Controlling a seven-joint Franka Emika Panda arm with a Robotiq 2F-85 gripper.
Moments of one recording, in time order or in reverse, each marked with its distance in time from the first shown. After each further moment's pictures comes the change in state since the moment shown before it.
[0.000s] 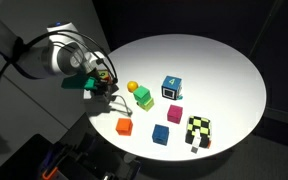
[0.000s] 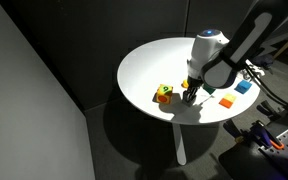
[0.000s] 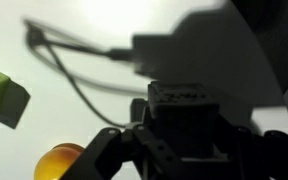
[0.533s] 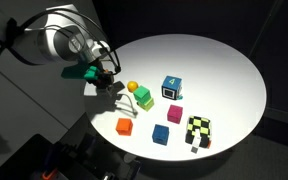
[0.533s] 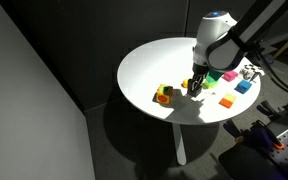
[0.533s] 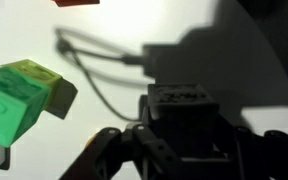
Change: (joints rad) arm -0.058 -0.127 -0.005 -0.019 0.000 -0.134 -0.008
